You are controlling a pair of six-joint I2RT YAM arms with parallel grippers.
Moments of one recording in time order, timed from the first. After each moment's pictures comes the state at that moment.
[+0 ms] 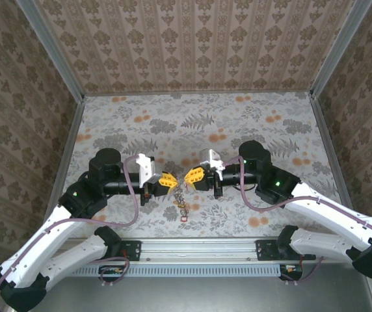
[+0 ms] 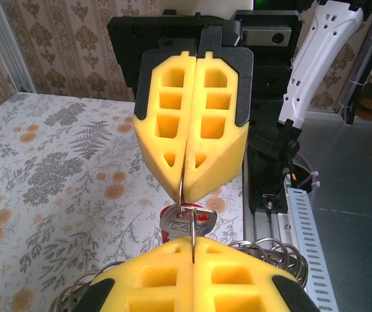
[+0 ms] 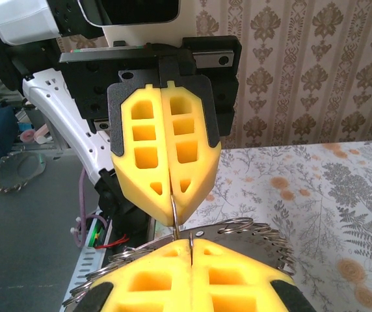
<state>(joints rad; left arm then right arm) -0.76 0.73 0.89 -0.50 0.74 0.20 0.84 1.03 0.90 -0.06 -0.64 -0.10</state>
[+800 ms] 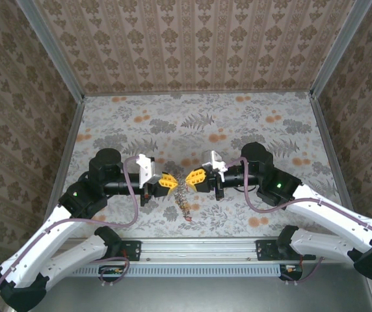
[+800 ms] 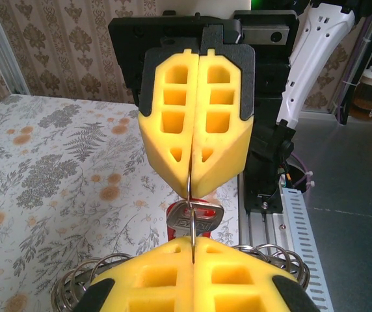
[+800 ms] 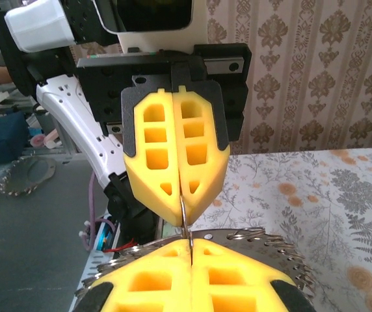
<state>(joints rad) -0.76 0.73 0.89 -0.50 0.76 0.20 0.84 1.01 0.87 -0.03 -0.67 -0.08</state>
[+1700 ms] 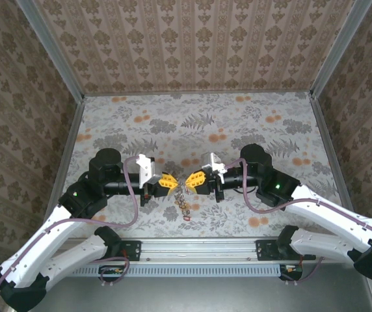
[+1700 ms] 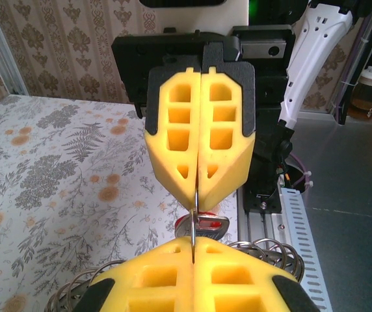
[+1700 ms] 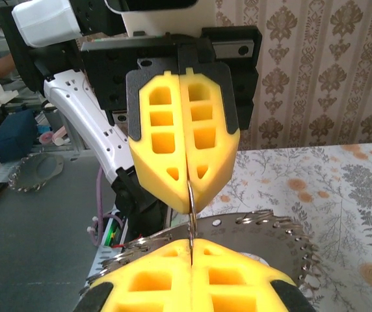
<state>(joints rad) -0.76 0.73 0.89 -0.50 0.76 0.20 0.84 1.01 0.84 -0.01 -0.69 -0.07</state>
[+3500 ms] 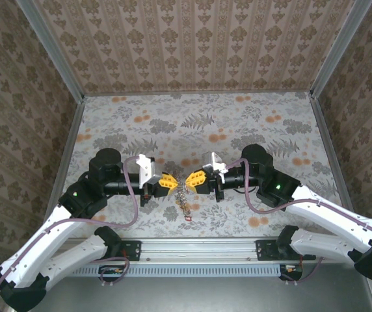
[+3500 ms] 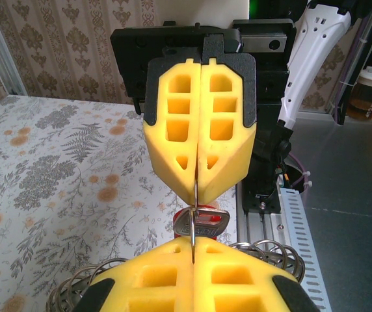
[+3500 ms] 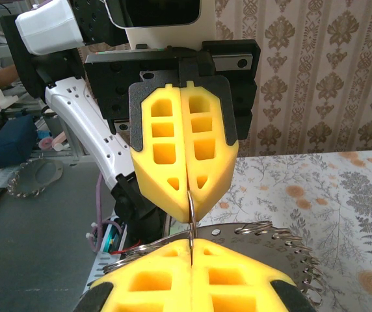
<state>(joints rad) -0.76 0.73 0.89 -0.50 0.76 0.20 0.84 1.00 0.84 0.01 -0.69 -0.06</state>
